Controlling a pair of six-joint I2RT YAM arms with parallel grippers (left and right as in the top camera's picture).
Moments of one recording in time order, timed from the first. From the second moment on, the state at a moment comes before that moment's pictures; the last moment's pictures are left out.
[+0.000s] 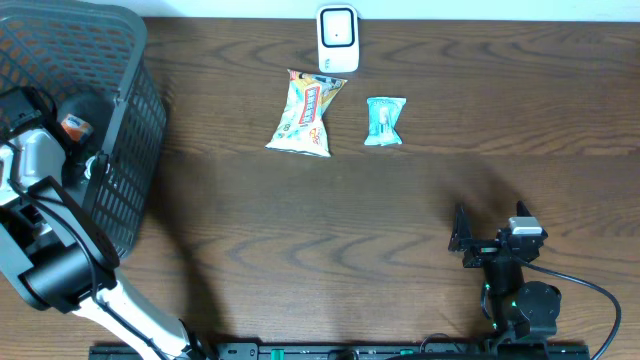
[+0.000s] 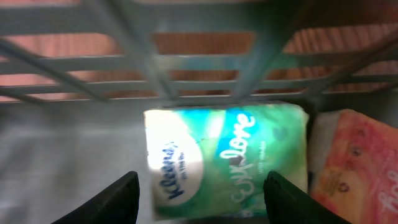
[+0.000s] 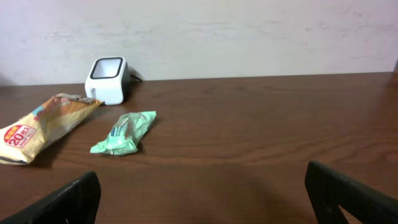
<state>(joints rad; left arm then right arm) 0.57 2.03 1.44 -0.59 -0.38 -0.75 0.02 0.02 0.01 -0.07 -0.03 0.04</state>
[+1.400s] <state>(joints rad) 0.36 1.19 1.42 -0.68 0.26 -0.75 0.02 0.02 0.01 -0.07 -0.03 0.04</state>
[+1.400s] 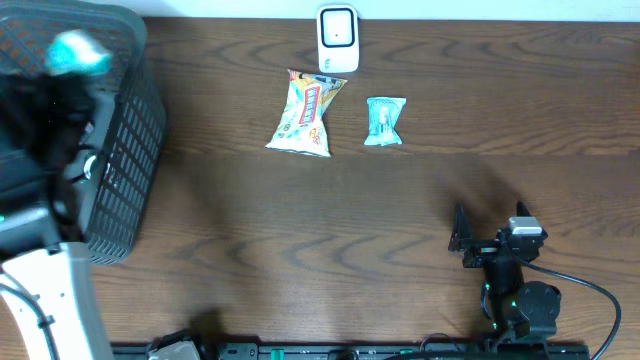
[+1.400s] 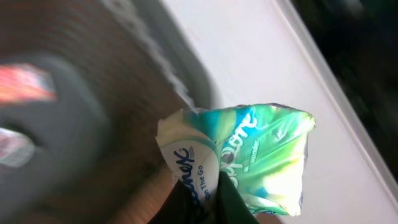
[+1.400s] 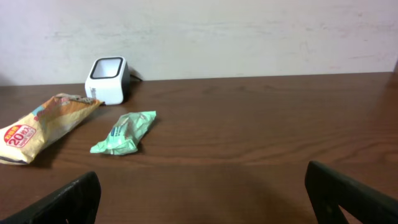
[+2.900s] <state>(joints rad) -0.44 1.51 1.42 -0.26 0.01 -0.51 0.02 0.02 0.01 -0.07 -0.03 0.04</state>
